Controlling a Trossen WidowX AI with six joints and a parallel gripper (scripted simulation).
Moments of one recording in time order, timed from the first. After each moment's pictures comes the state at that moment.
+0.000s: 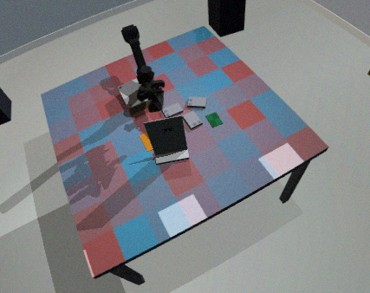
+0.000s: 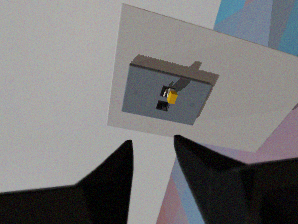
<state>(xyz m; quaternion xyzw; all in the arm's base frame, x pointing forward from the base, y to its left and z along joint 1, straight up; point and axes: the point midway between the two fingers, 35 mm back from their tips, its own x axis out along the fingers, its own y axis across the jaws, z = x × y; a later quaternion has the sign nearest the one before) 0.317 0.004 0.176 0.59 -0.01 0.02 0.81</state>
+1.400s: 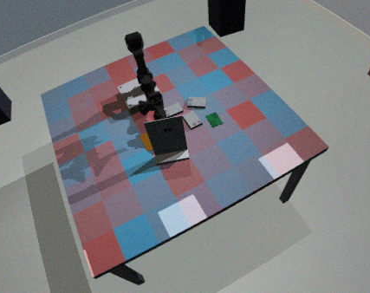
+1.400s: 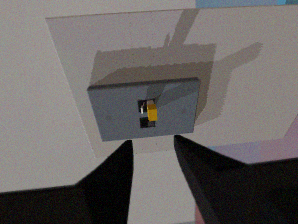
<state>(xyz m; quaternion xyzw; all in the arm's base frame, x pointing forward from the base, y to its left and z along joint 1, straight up) 0.364 -0.008 0.152 0.70 0.00 0.03 0.71</state>
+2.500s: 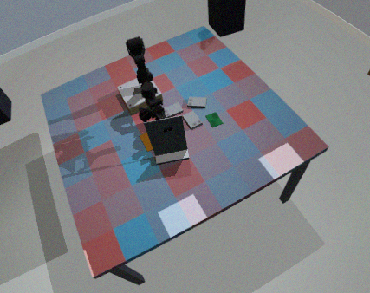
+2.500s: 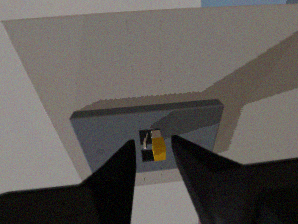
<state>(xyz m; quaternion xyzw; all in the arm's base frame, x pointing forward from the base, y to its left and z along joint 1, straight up) 0.410 -0.019 0.155 0.70 0.00 0.03 0.71</state>
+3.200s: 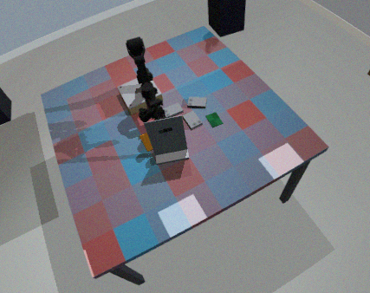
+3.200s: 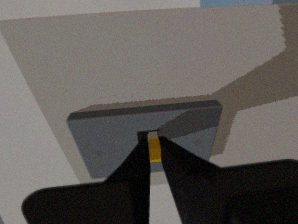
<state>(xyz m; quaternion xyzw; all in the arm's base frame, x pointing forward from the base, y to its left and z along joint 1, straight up) 0.412 -0.019 0.153 0.70 0.00 0.03 0.71</state>
